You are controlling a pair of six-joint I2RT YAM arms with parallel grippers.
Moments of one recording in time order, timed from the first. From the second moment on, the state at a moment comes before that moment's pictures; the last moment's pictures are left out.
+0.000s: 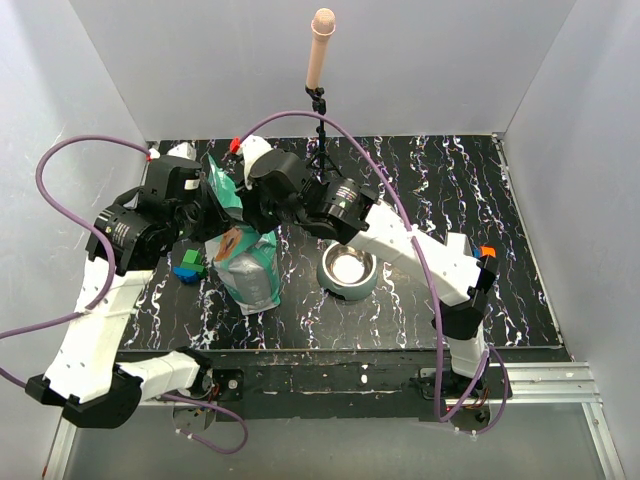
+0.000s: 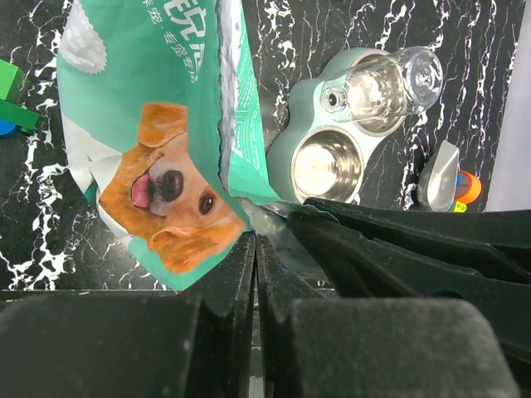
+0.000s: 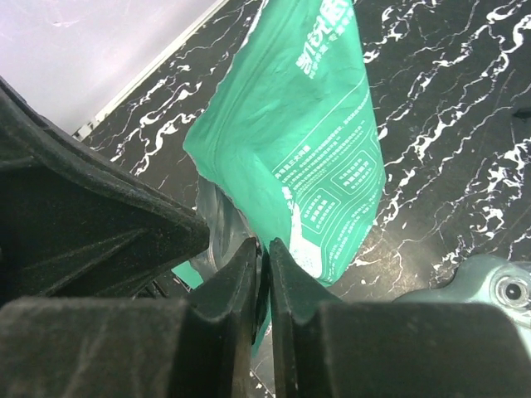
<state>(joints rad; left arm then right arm) -0.47 1.16 1.69 -1.27 -0.16 -0.73 1.17 1.93 2.29 -0.88 0.18 0.30</state>
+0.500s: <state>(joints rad) -0.47 1.16 1.71 -1.29 -0.15 -0.69 1.16 1.98 2.33 -0.85 0.06 0.27</state>
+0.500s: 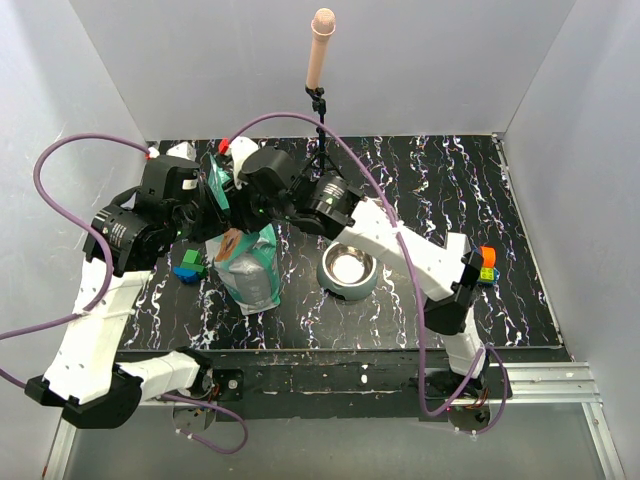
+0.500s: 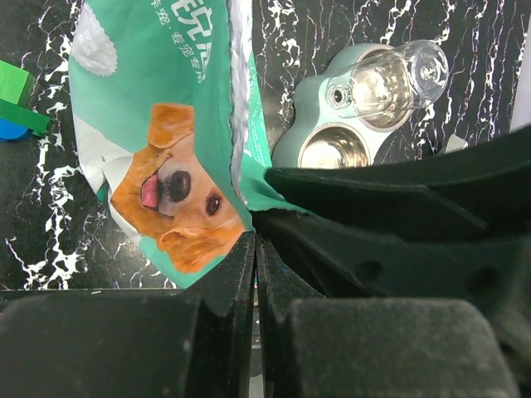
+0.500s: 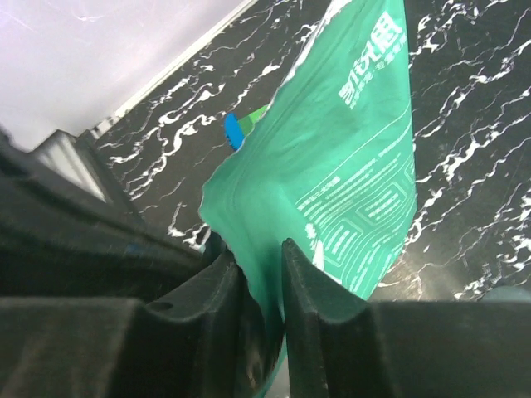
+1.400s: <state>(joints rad) -0.48 1.16 1.72 -1.26 -0.19 -0.84 1.17 1.93 2.26 -0.85 0.24 0.38</state>
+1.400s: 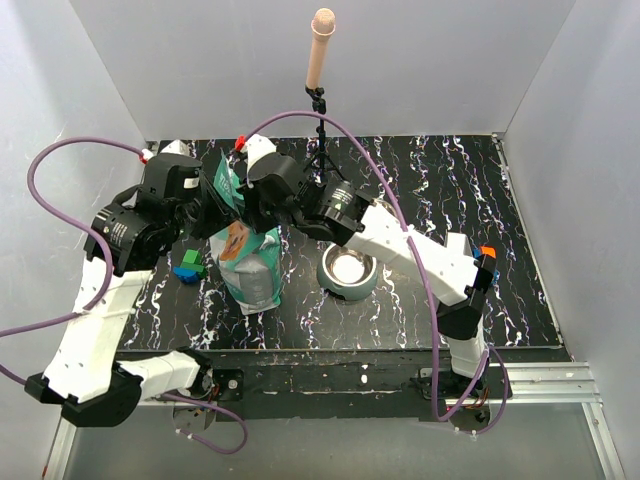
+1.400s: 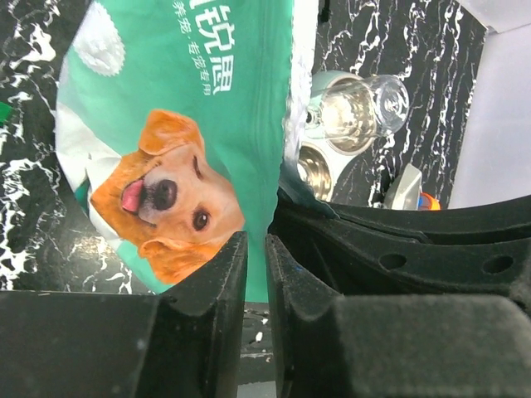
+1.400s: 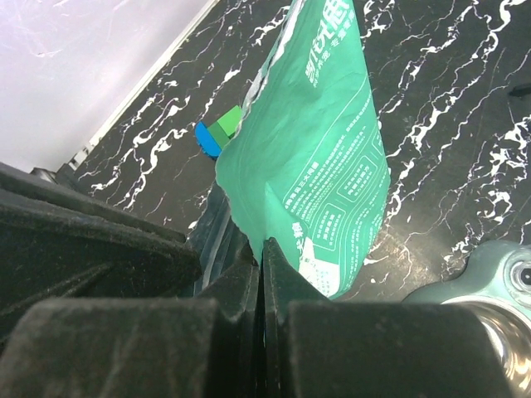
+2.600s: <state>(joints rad) -0.43 1.26 1.71 -1.25 -0.26 -0.80 1.19 1.90 2.19 -0.79 0.35 0.35</state>
